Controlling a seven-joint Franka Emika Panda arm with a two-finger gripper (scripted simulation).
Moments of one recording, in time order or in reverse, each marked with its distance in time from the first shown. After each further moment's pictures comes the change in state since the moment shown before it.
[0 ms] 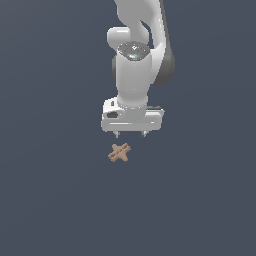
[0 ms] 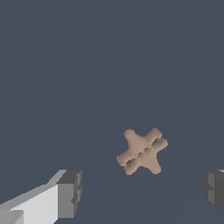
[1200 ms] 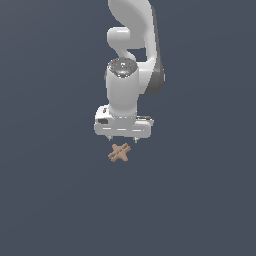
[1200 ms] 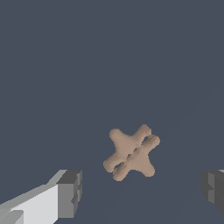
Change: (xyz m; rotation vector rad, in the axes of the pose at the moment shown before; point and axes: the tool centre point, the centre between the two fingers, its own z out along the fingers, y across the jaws) arm -0.005 0.030 0.034 -0.019 -0.014 0.099
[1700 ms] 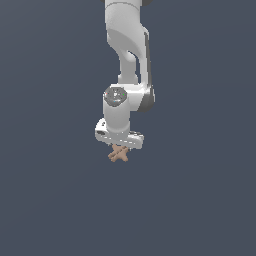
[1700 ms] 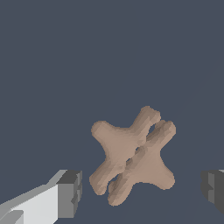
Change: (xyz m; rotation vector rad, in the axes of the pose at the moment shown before) arm -0.024 0.017 0.087 0.016 -0.057 0.171
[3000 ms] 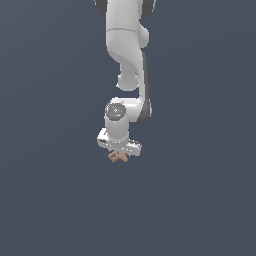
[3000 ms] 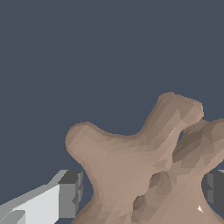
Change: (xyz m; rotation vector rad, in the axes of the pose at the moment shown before) arm -0.004 0.004 0.065 0.003 -0.006 0.038
